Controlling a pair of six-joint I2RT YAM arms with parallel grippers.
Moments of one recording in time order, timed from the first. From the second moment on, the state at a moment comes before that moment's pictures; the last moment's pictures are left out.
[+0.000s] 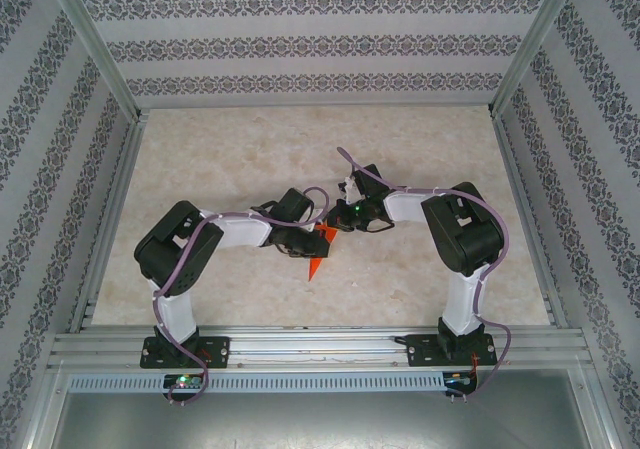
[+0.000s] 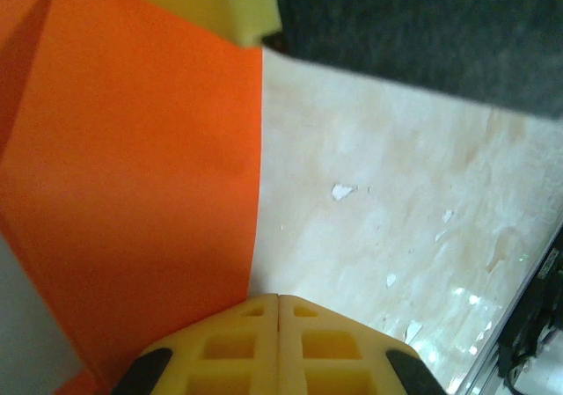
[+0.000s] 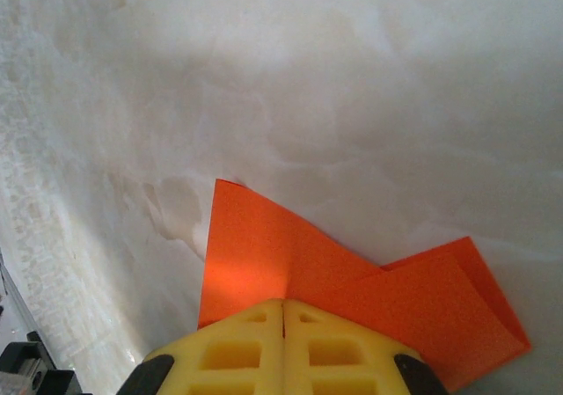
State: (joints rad) left arm -0.65 1.85 0.96 -0.16 0.56 -0.56; right arm 0.44 1.94 1.01 -0.14 -0.61 0.59
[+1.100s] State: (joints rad) left arm -0.68 1.75 0.92 -0.21 0.63 -0.48; right arm 0.44 1.94 1.02 -0.14 -0.61 0.59
